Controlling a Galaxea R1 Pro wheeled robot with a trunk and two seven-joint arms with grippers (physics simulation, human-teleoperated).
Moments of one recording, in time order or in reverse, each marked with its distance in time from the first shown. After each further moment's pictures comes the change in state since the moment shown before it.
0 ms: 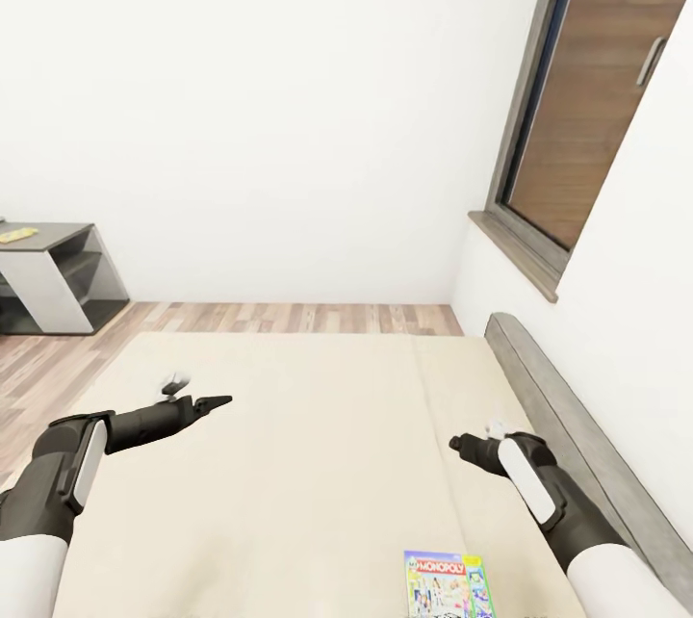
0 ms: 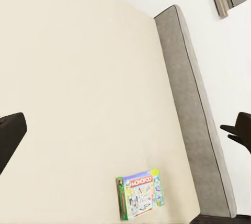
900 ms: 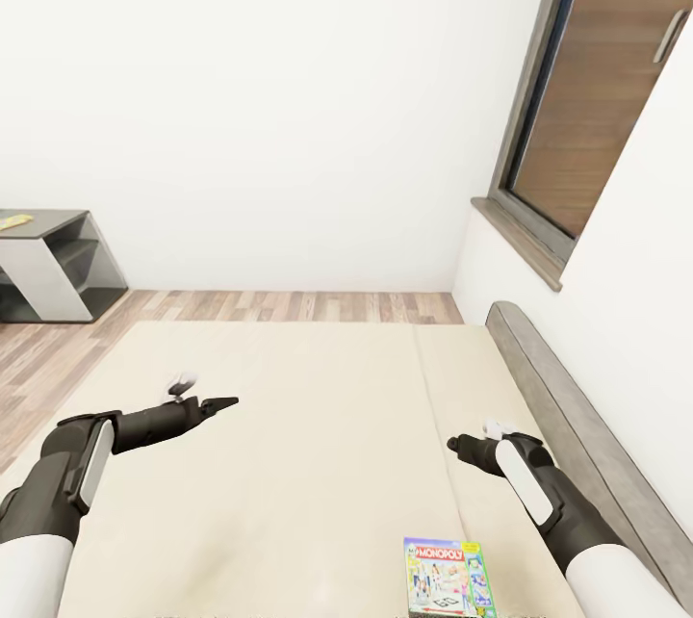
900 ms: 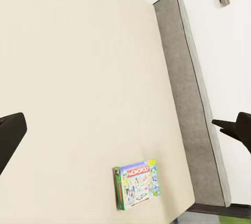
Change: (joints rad) left arm 0.001 -0.009 -0.022 0.001 0.005 -0.001 -0.015; right arm 0.000 0.000 0.023 0.004 0.002 -0.012 0.002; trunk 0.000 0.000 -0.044
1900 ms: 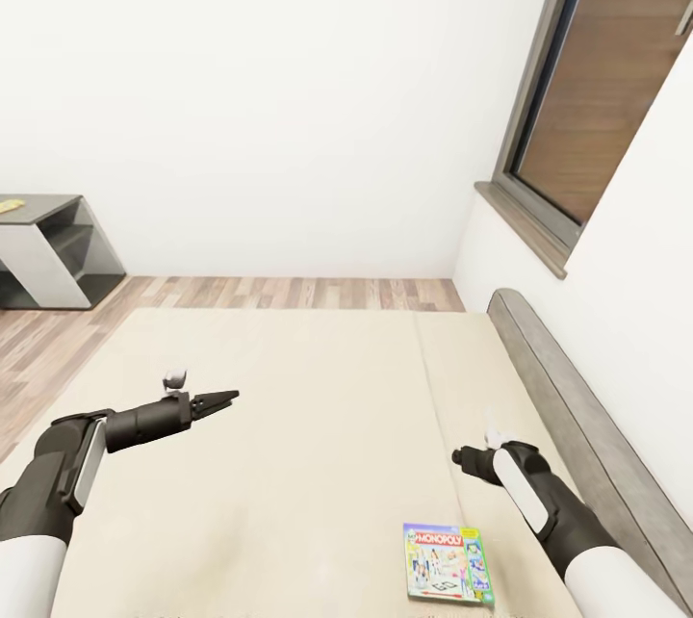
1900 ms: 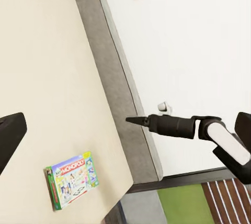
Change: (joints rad) left arm 0.001 0.018 -0.002 -0.006 -0.006 0.007 -0.365; right arm 0.000 0.000 0.022 0.059 0.060 -0.008 -0.008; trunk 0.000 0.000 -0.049
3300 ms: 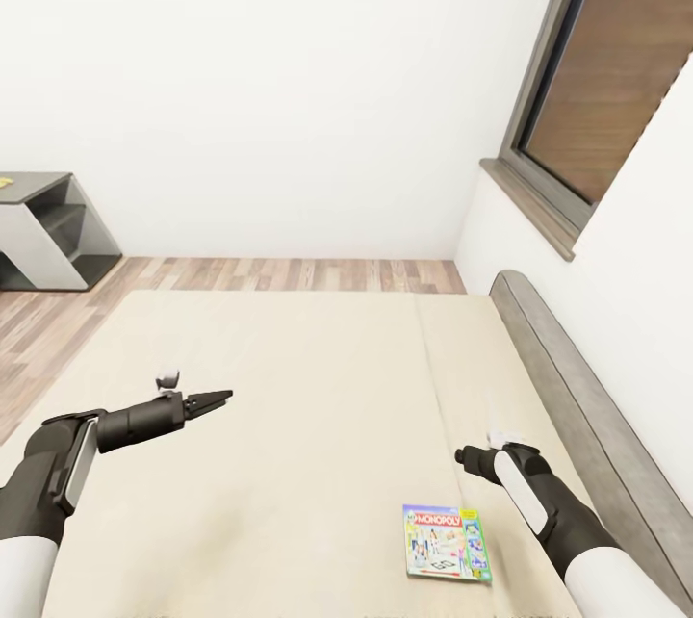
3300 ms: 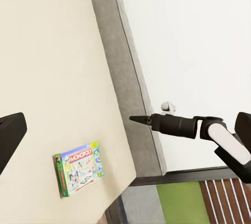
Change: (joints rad) left arm 0.002 0.023 0.002 -0.001 0.006 -0.001 -0.006; right arm -0.001 0.001 -0.009 0.016 0.035 -0.037 0.008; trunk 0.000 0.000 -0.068
